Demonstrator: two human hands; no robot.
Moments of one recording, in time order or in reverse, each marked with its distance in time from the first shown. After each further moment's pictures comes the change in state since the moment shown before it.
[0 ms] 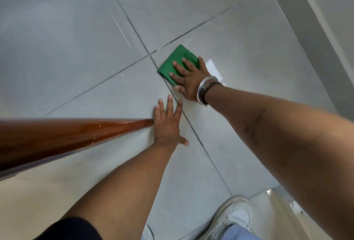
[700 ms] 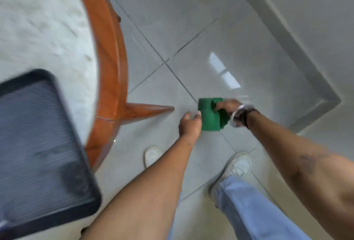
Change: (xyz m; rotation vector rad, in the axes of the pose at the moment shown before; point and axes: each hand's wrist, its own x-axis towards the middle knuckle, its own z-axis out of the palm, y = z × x) left_hand -0.177 0.016 -0.176 -1.299 -0.229 -0.521; right_hand -0.220 -0.039 -0.083 1.977 -0.184 0.897
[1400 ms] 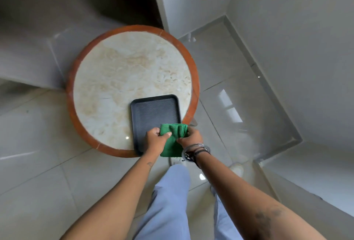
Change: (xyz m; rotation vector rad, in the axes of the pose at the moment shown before) left_hand -0.272 0.026 -0.308 -0.152 0.312 0.169; right_hand -0.390 -0.091 0.245 -0.428 0.077 -0.304
